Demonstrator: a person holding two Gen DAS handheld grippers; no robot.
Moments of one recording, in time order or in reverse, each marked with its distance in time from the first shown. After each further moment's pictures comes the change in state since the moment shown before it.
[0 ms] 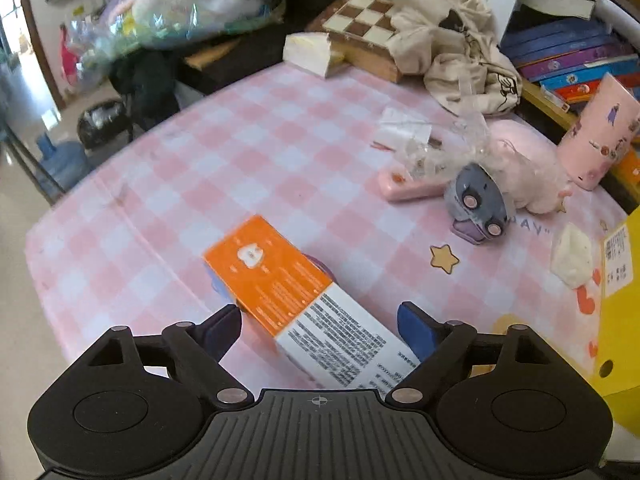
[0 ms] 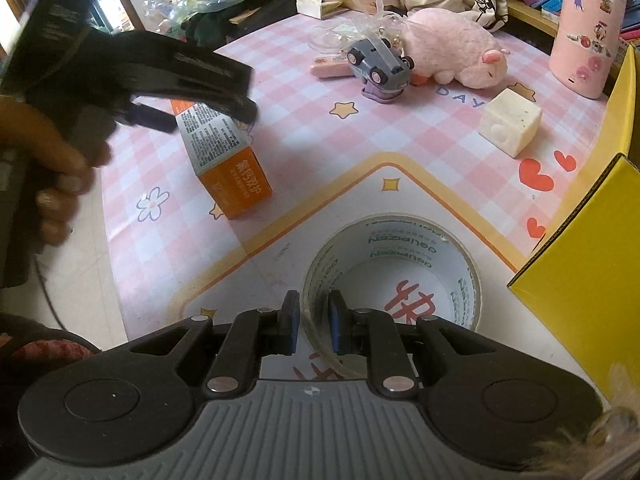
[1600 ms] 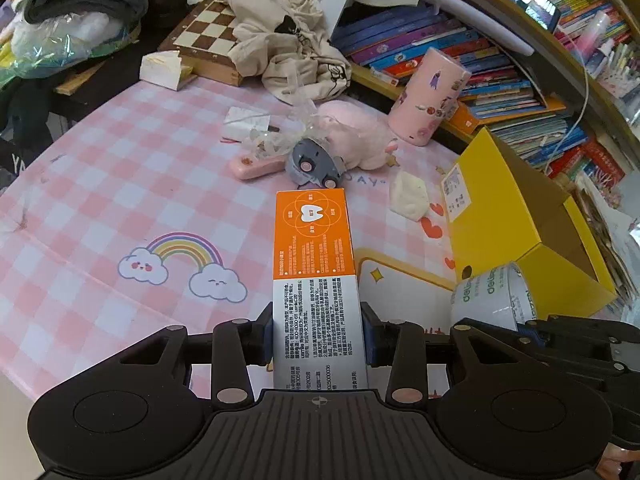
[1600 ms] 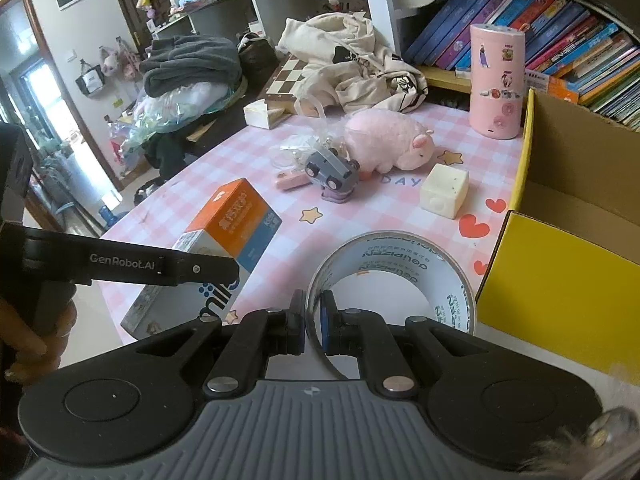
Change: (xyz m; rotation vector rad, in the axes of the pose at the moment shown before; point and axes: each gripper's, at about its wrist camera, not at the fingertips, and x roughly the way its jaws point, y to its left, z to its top) left arm -0.051 0.018 -0.029 0.236 -0.013 -0.457; right arm -0.061 0.030 0.000 0.211 -0.299 -0.131
